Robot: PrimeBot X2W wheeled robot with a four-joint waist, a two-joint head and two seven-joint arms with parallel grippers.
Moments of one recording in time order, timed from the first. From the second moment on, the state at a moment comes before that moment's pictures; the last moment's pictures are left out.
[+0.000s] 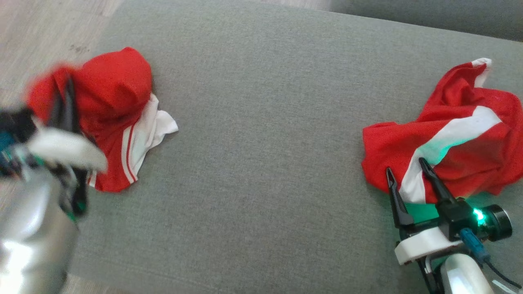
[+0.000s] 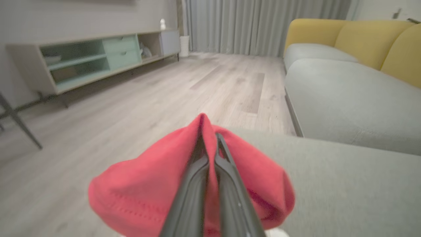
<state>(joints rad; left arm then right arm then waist) -0.66 0.41 -0.39 0.67 -0.66 -0.03 -0.18 -0.05 -0.07 0.03 0.26 -0.14 0.13 -0.26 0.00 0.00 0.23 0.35</state>
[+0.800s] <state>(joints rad) 0.09 0.06 -0.06 0.05 -0.24 0.02 -0.25 0.04 -0.05 0.06 0.24 0.01 0.13 -0.26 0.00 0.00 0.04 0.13</state>
